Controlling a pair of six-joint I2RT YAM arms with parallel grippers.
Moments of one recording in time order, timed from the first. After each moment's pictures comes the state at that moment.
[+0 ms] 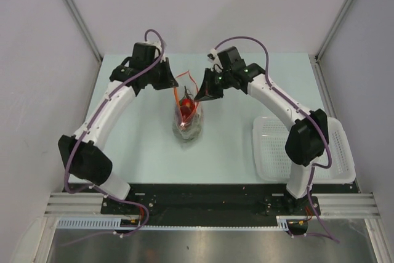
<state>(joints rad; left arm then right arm) -0.34 1.58 1.58 -0.73 0.23 -0.44 0.58 1.85 1.74 -0.67 -0.52 0.65</state>
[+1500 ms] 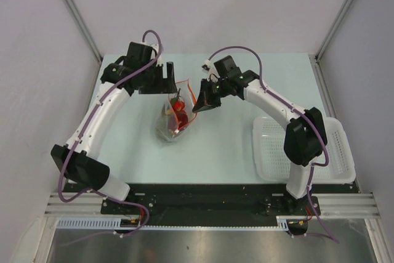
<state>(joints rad) -0.35 1.51 1.68 -1.01 0.09 -0.30 0.60 1.87 1.66 -0.63 -0.63 0.59</state>
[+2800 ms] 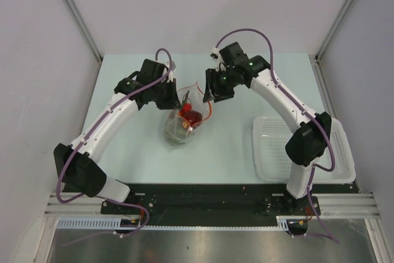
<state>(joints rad) -0.44 1.46 1.43 -0.85 0.21 -0.43 0.58 1.86 1.89 -0.97 -0.34 0.41</state>
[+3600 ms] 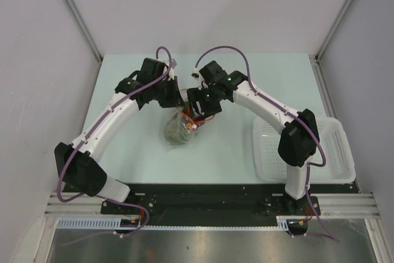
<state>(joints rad) -0.44 1.46 1.42 -0.79 0.26 -0.47 0.72 1.91 1.79 -0.89 -0.30 0.39</state>
